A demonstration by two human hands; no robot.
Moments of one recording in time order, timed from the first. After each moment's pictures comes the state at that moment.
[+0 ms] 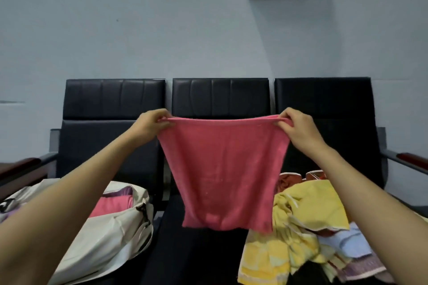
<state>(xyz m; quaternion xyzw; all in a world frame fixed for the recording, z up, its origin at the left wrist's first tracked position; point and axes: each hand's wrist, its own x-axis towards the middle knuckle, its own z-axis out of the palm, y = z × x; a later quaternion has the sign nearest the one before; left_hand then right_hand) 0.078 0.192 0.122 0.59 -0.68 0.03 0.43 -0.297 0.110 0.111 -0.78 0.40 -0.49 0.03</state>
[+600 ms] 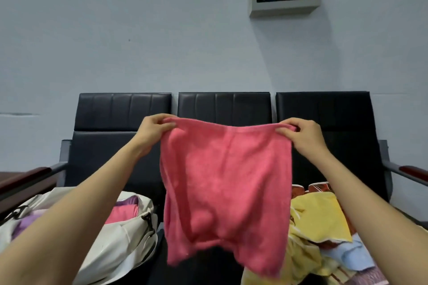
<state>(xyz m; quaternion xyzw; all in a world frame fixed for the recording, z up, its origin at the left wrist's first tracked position) 0.061 0.216 0.138 0.52 -0.57 -0.10 0.63 -0.304 0.135 0.126 -0.74 0.39 -0.55 0.11</state>
